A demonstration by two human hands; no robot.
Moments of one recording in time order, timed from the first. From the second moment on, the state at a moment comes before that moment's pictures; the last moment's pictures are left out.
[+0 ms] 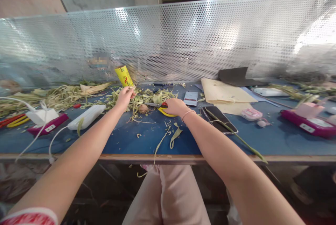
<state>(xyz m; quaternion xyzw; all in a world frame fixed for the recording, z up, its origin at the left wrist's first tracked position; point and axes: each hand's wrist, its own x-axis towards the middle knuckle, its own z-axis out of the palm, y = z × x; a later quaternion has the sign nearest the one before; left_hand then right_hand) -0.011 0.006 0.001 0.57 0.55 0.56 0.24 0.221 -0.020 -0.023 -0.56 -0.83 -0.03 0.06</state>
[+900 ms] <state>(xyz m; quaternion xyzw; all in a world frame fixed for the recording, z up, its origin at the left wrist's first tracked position) -0.038 0.019 -0.018 0.72 0.64 0.28 -0.04 0.218 -0.014 -0.031 -0.64 -0.75 0.04 0.15</state>
